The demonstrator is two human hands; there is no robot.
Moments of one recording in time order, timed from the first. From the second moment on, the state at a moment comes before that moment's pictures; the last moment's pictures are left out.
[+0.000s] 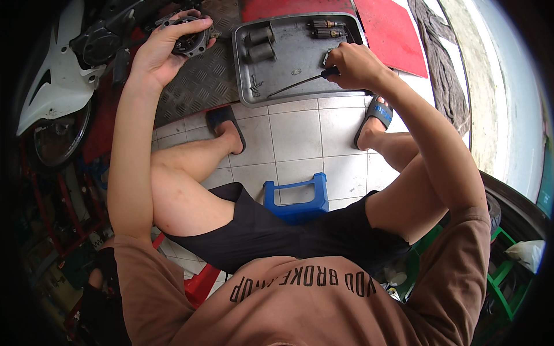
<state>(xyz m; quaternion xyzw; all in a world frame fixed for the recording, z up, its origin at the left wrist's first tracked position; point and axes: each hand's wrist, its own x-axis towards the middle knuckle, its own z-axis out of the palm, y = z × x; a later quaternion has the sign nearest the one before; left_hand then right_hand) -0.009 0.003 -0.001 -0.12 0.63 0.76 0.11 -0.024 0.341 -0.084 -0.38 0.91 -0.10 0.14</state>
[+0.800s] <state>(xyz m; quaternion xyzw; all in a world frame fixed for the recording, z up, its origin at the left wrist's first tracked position) -0.009 0.003 0.000 -0.12 0.64 0.75 0.12 -0.022 0.340 -0.083 -0.39 0.91 -0.10 0.11</state>
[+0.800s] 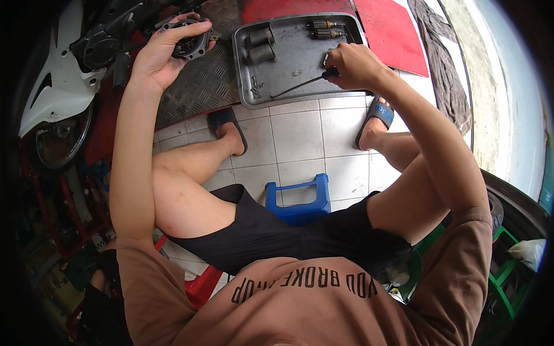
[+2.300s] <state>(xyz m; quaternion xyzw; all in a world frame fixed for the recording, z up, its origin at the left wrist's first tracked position) -0.009 0.004 -0.002 -0.11 0.65 0.74 0.12 -0.023 0.341 -0.080 -0.38 0.92 -0.10 0.09</state>
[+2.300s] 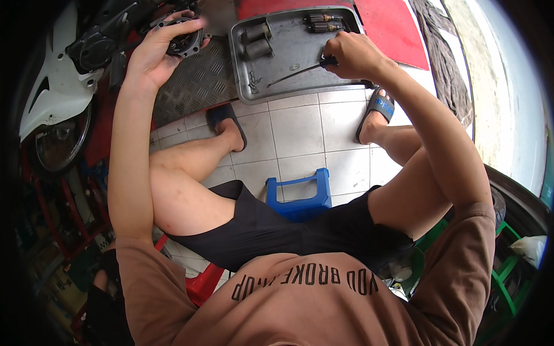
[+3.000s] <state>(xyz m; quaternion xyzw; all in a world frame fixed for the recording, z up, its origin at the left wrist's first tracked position) 0.000 -0.001 -0.032 0.03 0.96 0.27 0.11 -0.035 0.379 0.013 -0.28 0.92 -0.27 0.08</state>
